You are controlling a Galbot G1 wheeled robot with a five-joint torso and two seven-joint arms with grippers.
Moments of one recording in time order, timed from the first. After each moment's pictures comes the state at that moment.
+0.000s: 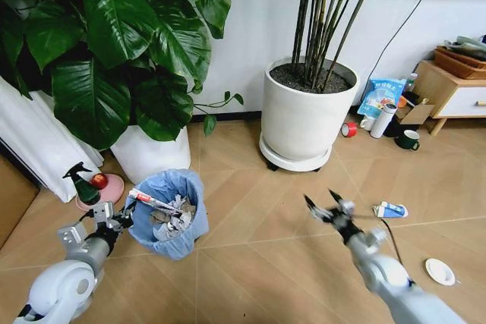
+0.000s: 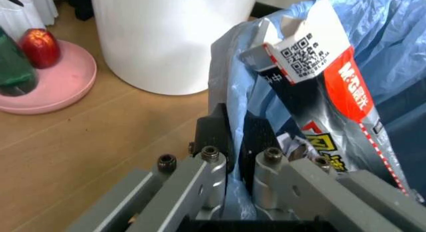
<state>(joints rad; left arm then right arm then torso) 1.47 -0.95 -0.62 -1.94 -0.91 0.31 -0.18 -1.37 0.99 0.39 1.46 0.68 0.34 -0.23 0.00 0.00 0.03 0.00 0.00</state>
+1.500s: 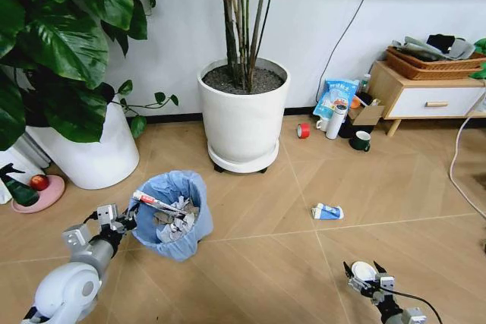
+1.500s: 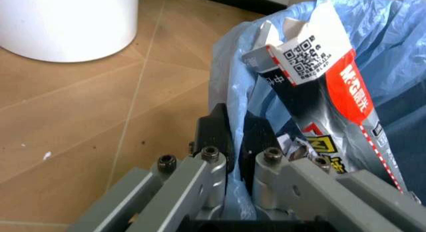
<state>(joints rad) 1.47 -0.96 -0.61 -1.93 -0.90 0.30 -0.18 -1.59 1.11 0.53 1.34 0.50 0.33 -0.16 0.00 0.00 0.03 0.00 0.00</state>
